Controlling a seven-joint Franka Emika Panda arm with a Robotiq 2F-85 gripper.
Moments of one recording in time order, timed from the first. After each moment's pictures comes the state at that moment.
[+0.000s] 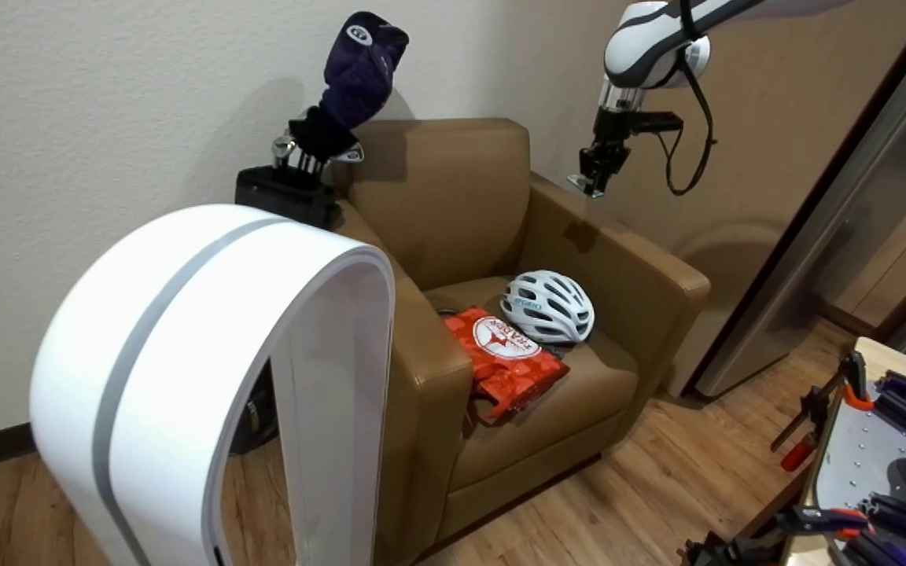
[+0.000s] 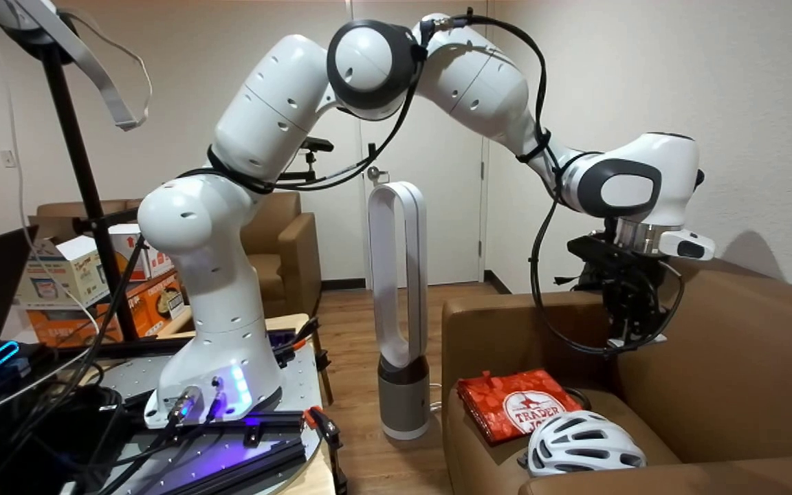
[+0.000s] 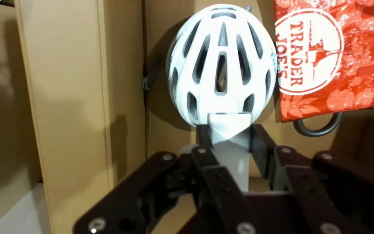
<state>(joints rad) -0.23 0.72 -0.11 -1.51 0.08 2.17 -0.13</state>
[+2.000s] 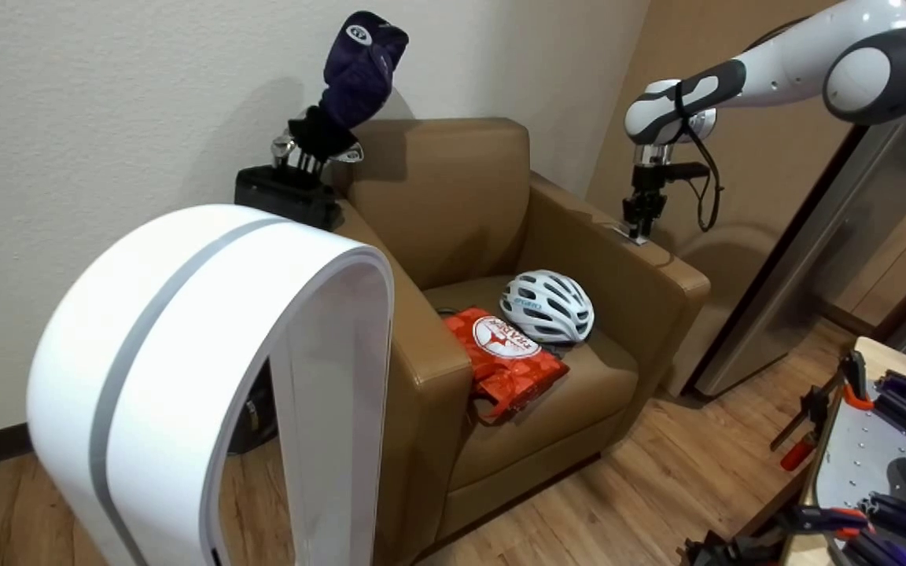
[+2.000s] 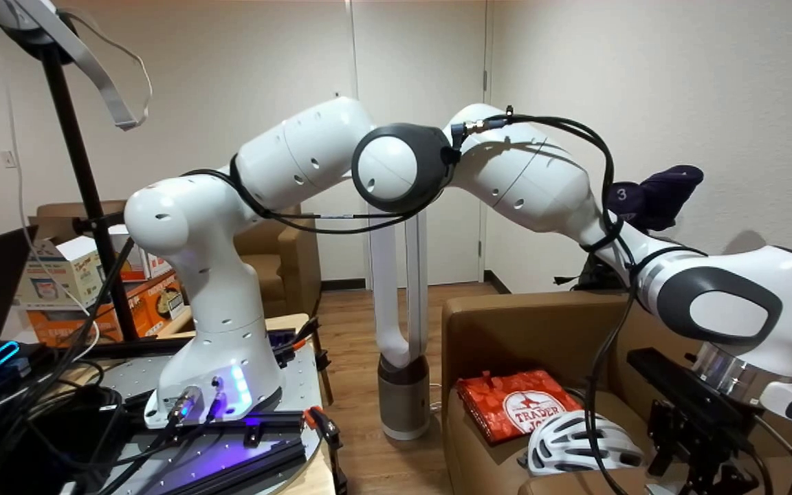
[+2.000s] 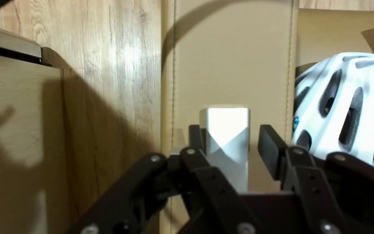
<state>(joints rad) -0.47 1.16 -0.15 -1.03 0.06 1.92 -0.32</state>
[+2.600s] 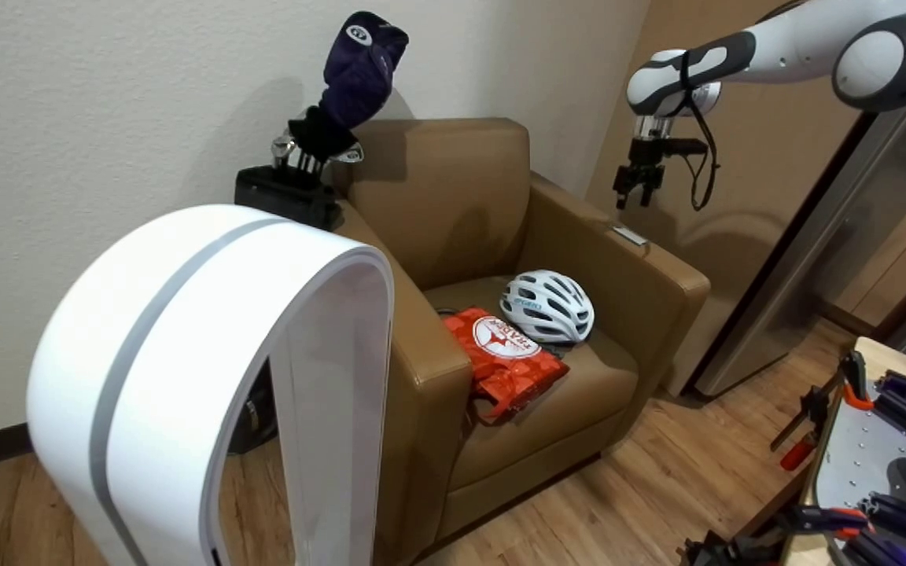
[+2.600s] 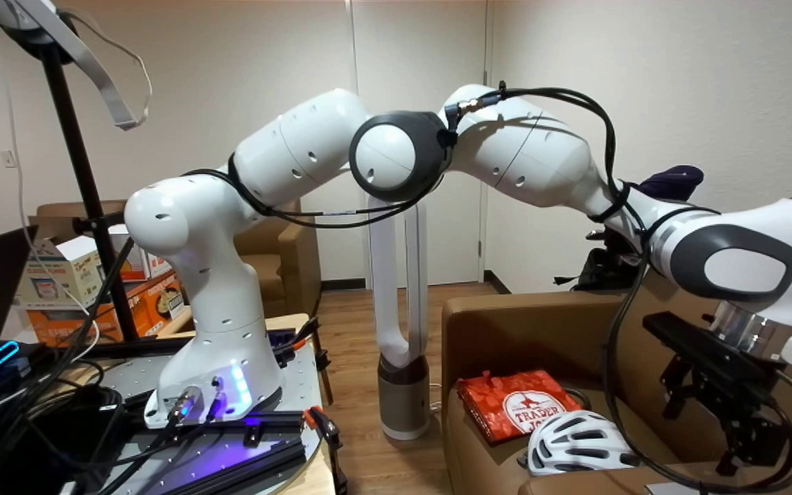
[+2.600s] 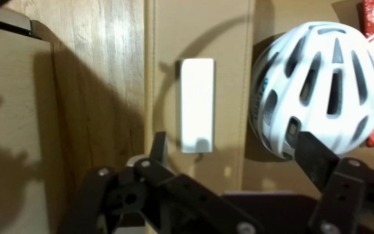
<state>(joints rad) -0.47 1.10 -0.12 -0.98 0.10 1.89 -0.32</state>
